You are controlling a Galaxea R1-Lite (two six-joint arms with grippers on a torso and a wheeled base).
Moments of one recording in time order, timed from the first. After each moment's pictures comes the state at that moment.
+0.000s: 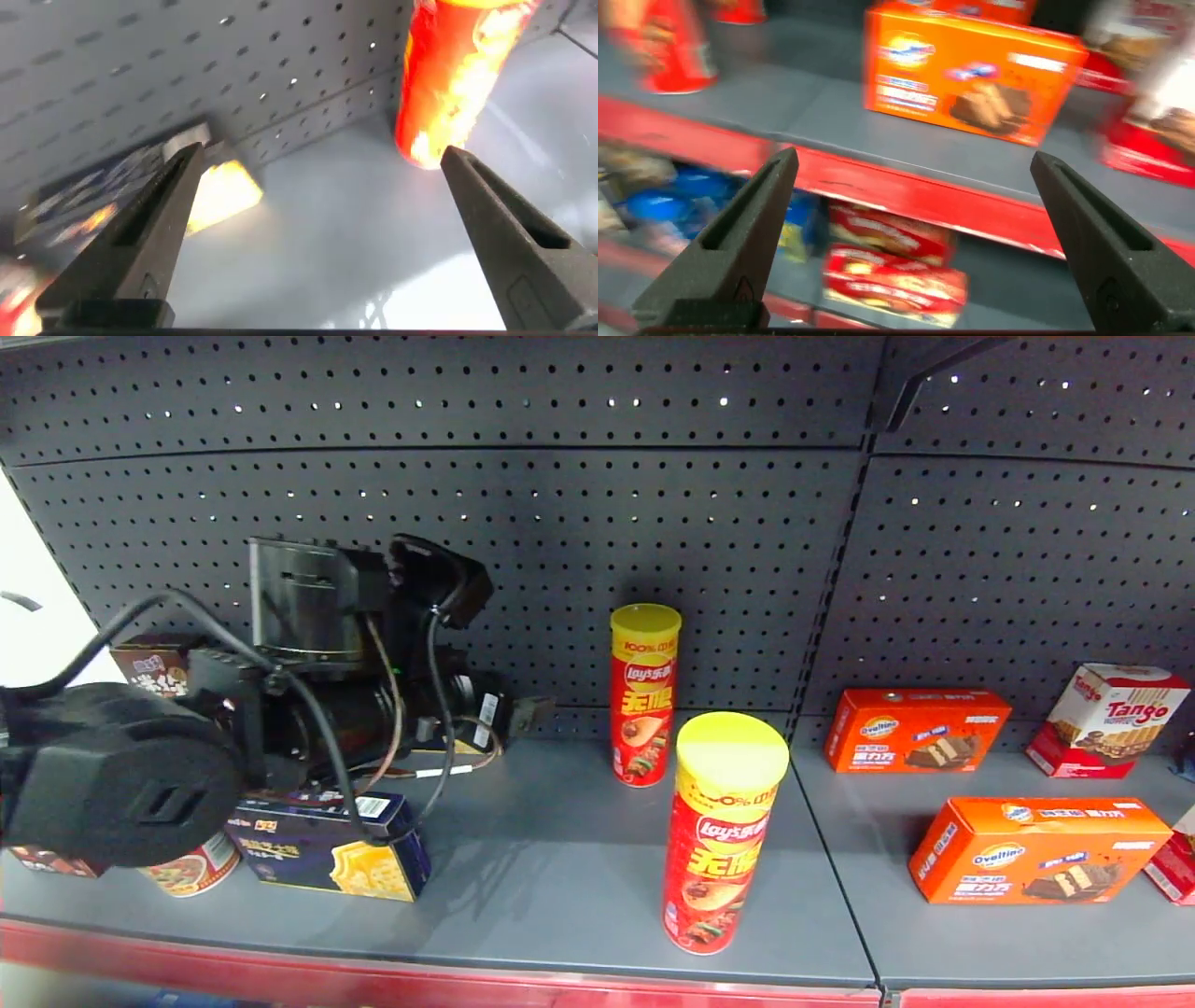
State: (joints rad) left arm -0.46 1.69 -1.00 -0.37 0.10 0.16; right arm 0.31 0.00 -0.06 0.07 -0.15 -0.12
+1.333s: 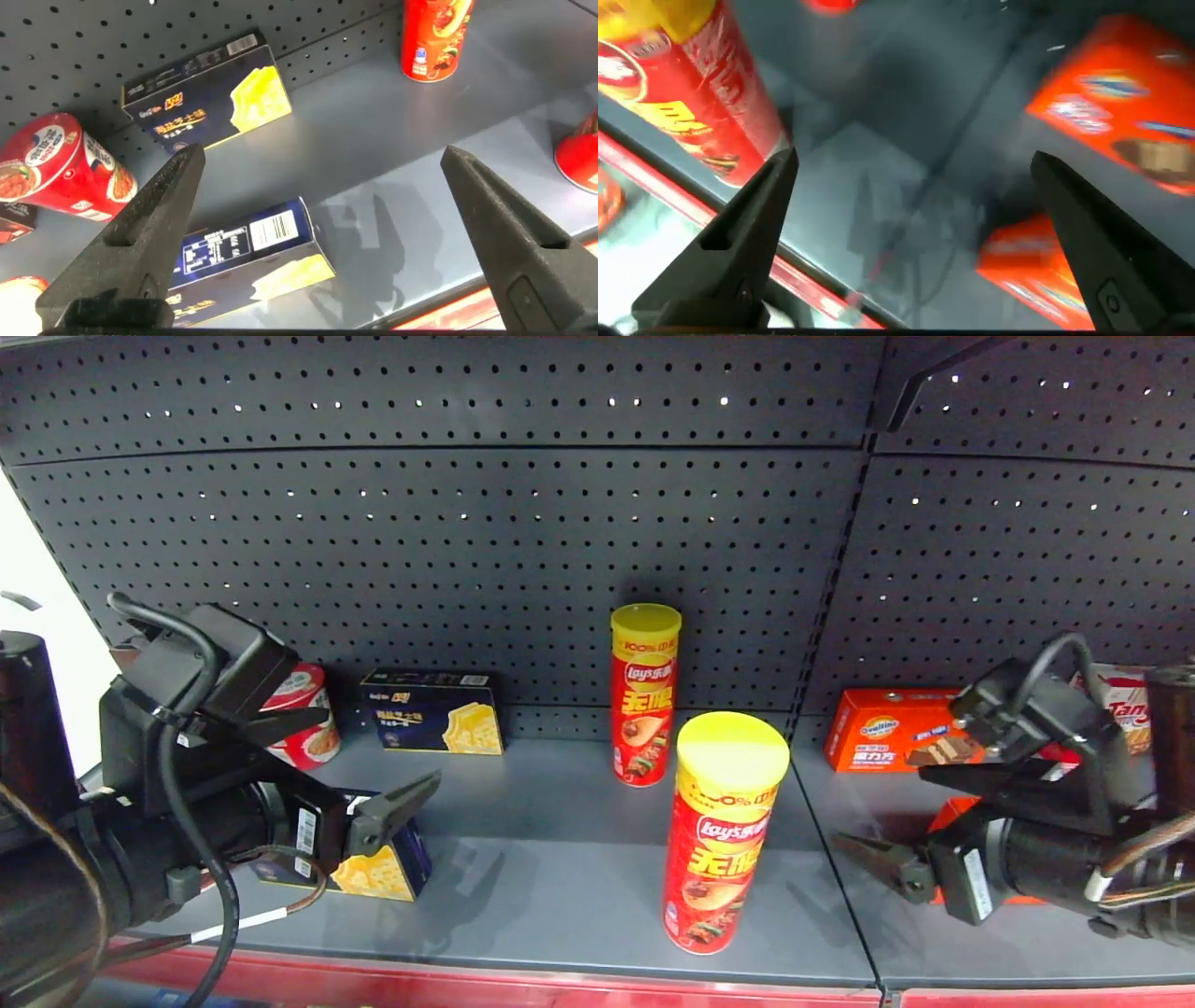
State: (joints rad) left arm -0.45 1.28 -0.62 -0.37 0.13 0.17; right arm 0.65 1.33 -0.71 -0.18 -0.23 -0.11
